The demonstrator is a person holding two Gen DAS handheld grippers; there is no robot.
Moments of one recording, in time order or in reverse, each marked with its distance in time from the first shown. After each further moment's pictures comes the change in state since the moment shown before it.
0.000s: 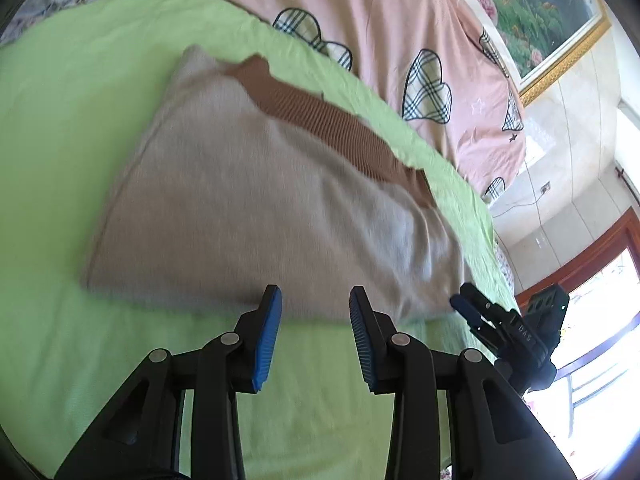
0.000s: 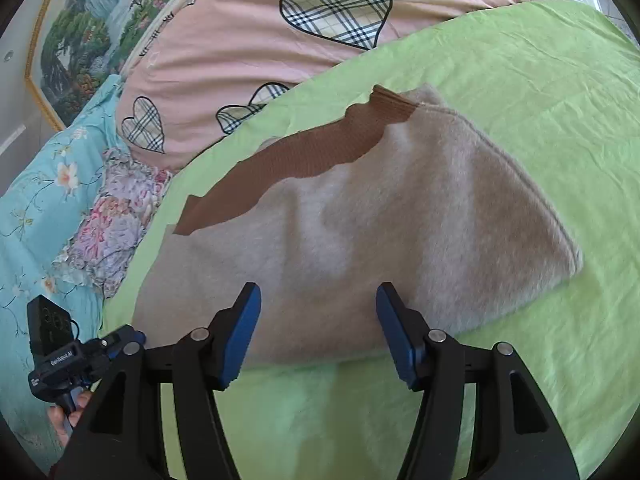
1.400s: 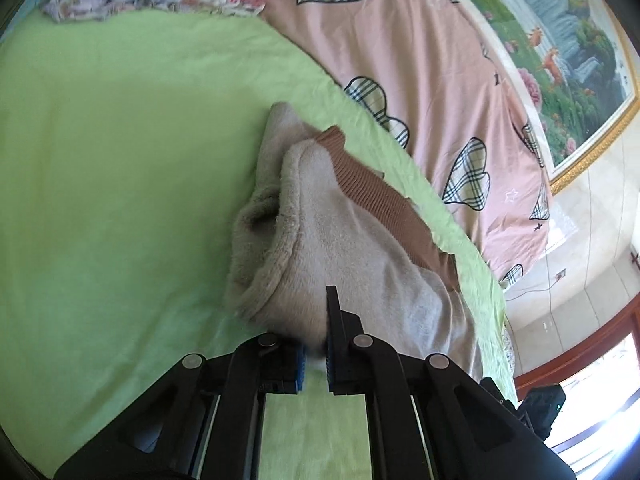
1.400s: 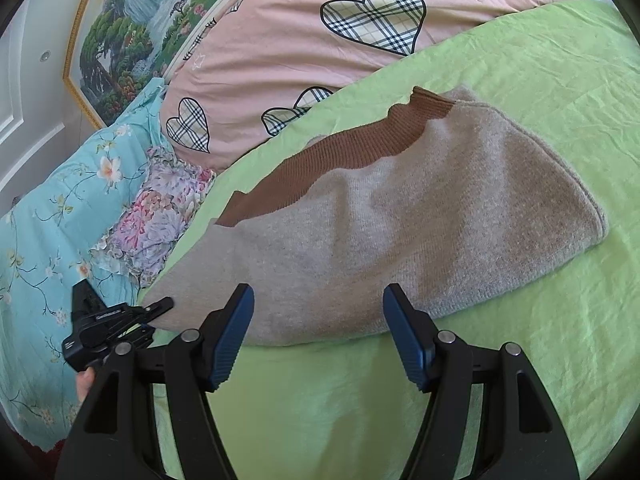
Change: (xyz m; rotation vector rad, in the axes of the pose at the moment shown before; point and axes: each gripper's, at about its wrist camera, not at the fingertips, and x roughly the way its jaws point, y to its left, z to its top) left arm -0.024 0.041 0.020 -0.204 -0.219 0.063; right arm -0.007 0.008 -0.018 -0.031 -0.029 0.135
